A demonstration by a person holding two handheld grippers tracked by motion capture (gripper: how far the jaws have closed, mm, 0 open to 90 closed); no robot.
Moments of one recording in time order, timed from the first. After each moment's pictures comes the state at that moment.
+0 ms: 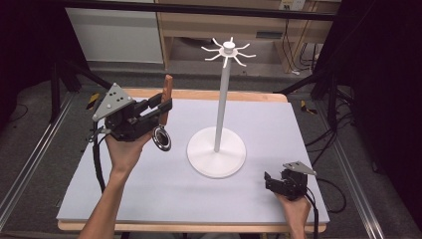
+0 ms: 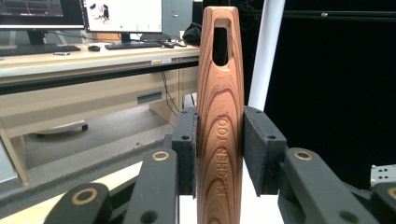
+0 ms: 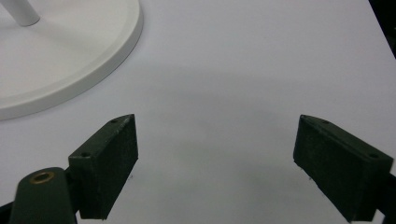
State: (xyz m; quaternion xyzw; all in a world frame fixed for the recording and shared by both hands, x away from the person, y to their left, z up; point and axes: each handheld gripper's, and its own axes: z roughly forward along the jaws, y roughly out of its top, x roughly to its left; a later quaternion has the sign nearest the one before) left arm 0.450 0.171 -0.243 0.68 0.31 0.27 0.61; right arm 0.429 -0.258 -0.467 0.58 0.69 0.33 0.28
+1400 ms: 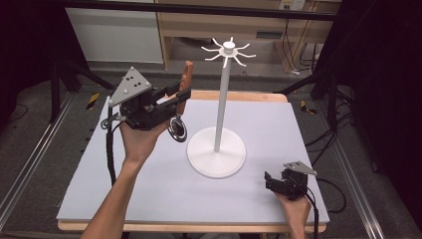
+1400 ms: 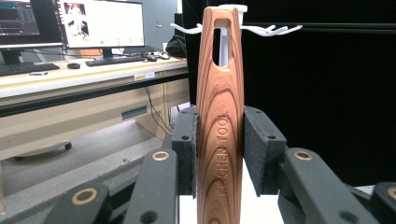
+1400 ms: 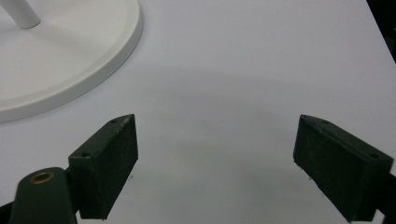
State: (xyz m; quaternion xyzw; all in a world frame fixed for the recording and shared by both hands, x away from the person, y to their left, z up) left arm 0.453 0.135 -0.210 0.68 0.28 0.26 0.62; right arm 0.429 -0.259 -0.466 0.58 0.69 0.34 0.28
